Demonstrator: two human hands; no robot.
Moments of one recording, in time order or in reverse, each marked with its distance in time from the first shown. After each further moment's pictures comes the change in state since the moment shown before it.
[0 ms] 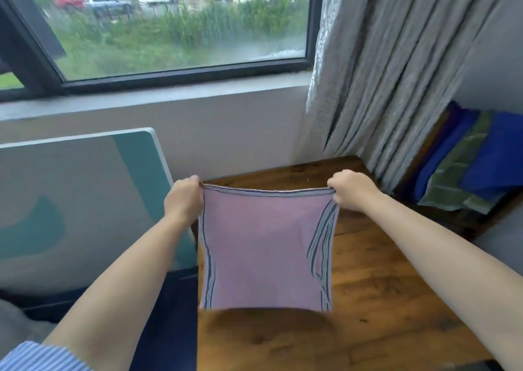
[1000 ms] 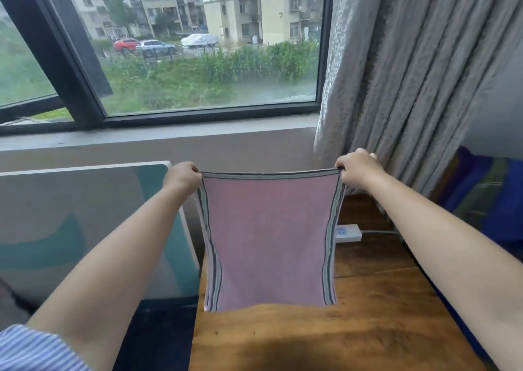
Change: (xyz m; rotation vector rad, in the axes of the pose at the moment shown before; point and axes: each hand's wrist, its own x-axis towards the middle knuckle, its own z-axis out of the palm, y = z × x) left_hand 0.044 0.055 -0.091 -0.182 -0.026 -0.242; right_hand 0.047 0.047 -0.093 0.177 0.175 0.147
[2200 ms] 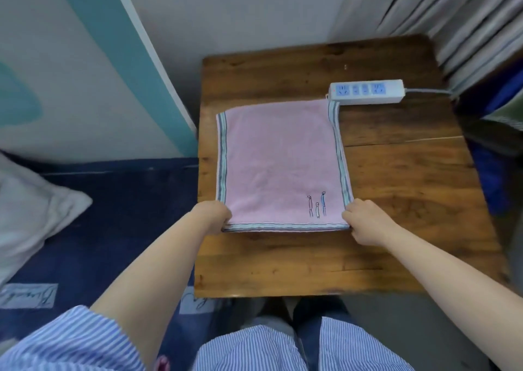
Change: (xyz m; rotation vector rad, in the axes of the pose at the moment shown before) left_hand -0.149 -0.164 0.209 0.939 -1.202 0.408; right_hand -0.194 0.006 0.277 -0.293 -0.725 -0.563
